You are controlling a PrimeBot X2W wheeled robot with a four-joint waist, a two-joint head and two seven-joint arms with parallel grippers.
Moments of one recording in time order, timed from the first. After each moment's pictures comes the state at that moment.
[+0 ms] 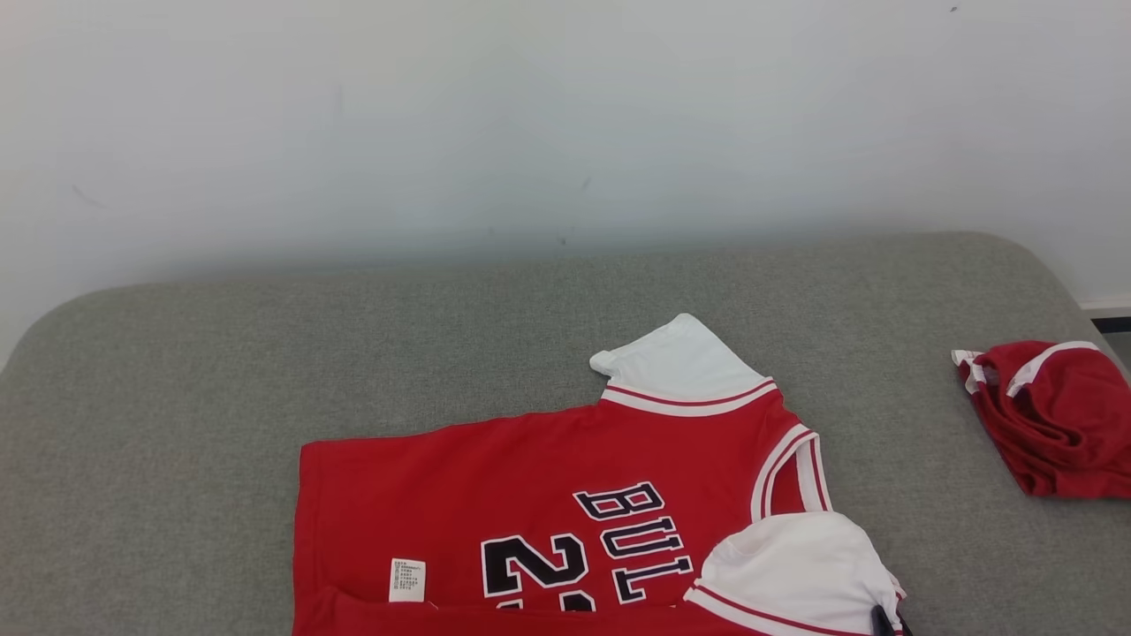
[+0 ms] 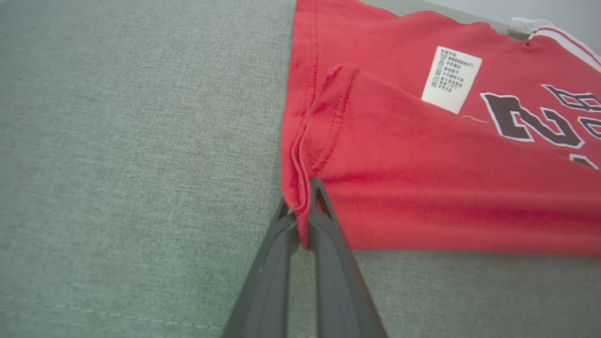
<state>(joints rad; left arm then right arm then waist) 0.06 0.05 0.04 0.60 -0.23 -0.09 -0.26 0.03 -0.09 -0.09 0.58 0.23 0.13 -0.26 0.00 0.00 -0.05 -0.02</state>
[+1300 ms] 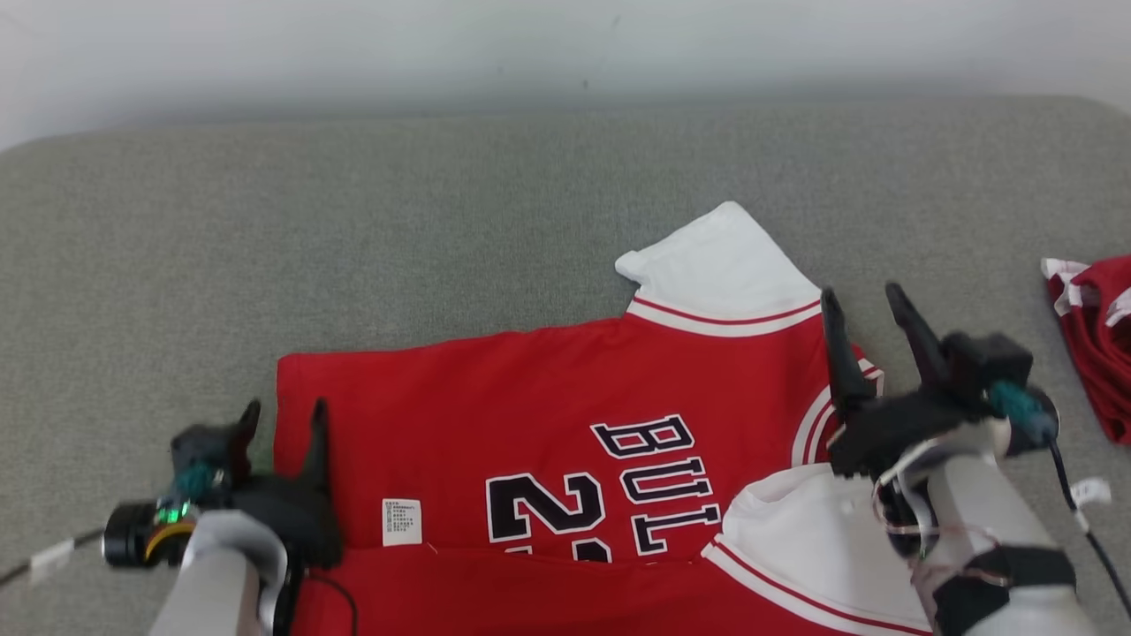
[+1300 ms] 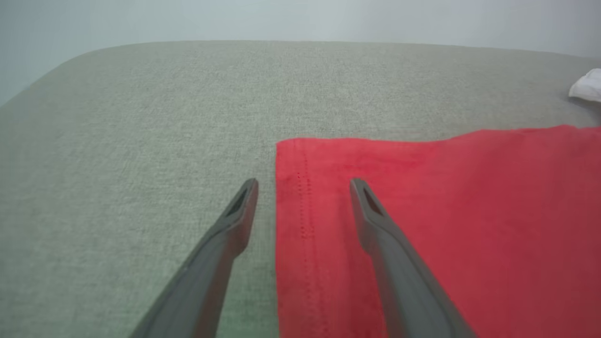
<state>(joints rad) -0.51 0.13 -0.04 0.83 -0.20 -0.13 -0.23 -0.50 -0.19 0.07 0.63 0.22 0.13 -0.26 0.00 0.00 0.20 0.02</state>
